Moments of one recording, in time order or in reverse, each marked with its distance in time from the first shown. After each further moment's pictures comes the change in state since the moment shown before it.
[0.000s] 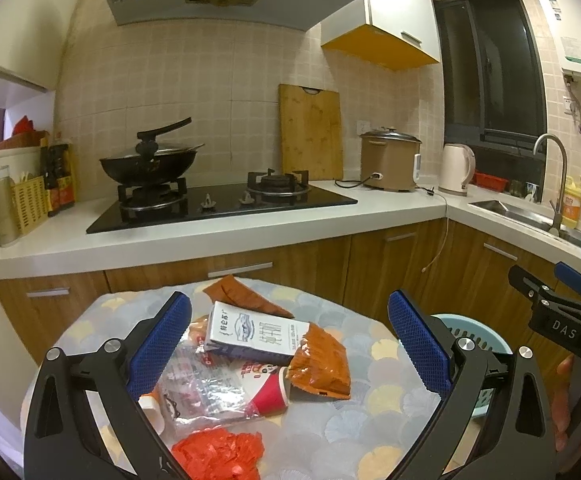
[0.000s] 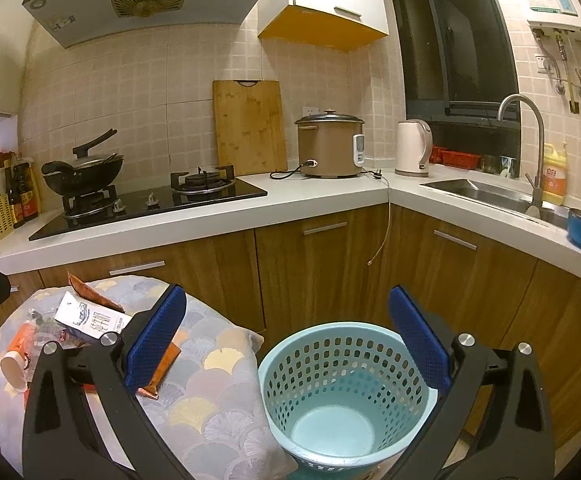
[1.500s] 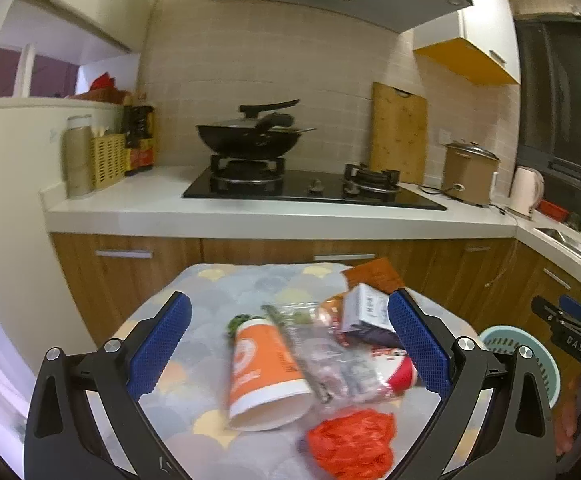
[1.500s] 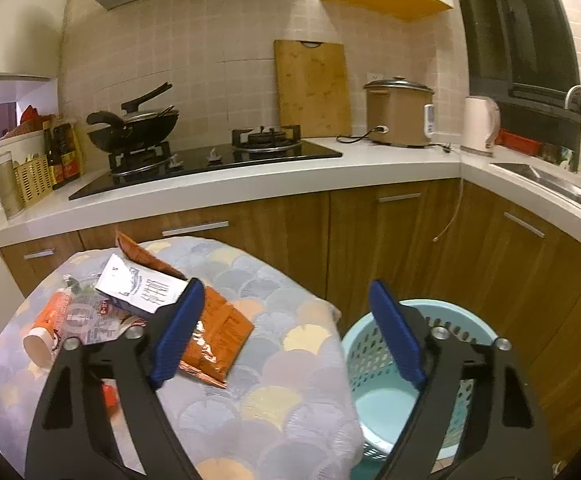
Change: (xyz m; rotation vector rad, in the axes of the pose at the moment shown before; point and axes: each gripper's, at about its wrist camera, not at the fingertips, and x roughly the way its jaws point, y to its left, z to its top) left arm -0.018 0.131 -0.015 -0.163 0.034 0.216; right arm 0.046 0.076 -0.023 -0.060 0.124 0.204
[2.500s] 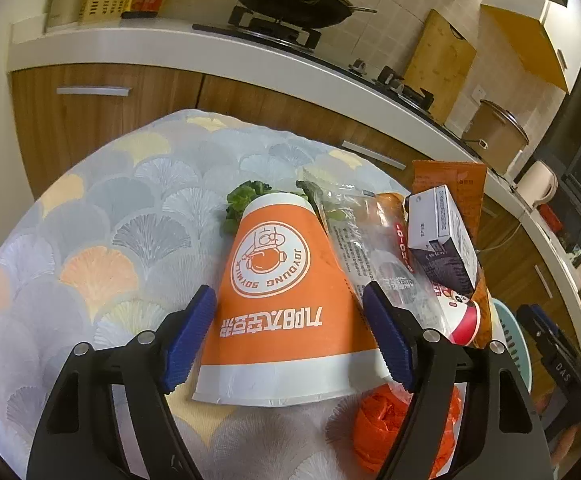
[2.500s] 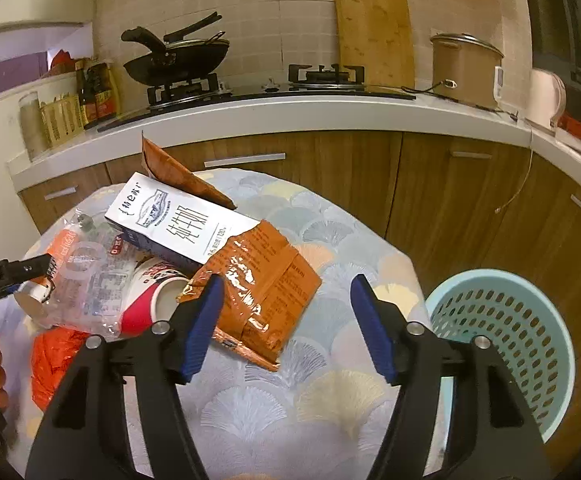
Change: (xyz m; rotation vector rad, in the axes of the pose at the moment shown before) left arm 0.117 0.059 -0.074 -0.240 0.384 -0.122; right arm 0.076 0.038 -0.038 -0.110 0.191 0.139
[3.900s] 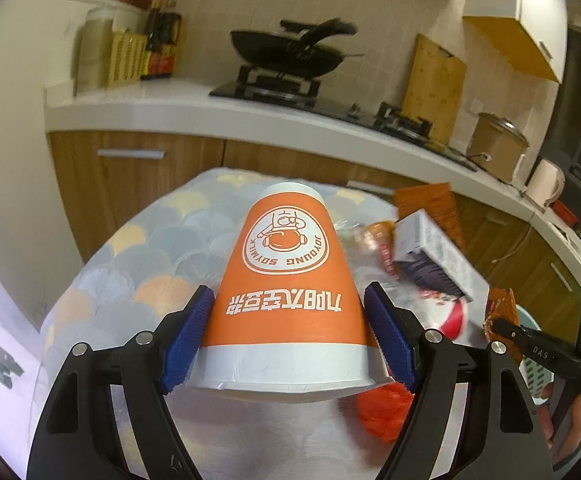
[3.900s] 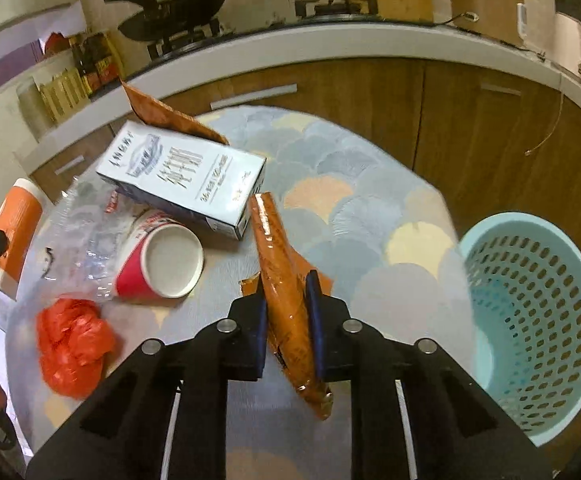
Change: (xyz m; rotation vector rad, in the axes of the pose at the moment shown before) left arm -0.073 -0.019 -0.007 0.095 -0.165 0.099; right arm 0.018 -0.015 -0.013 0.074 0.196 0.109
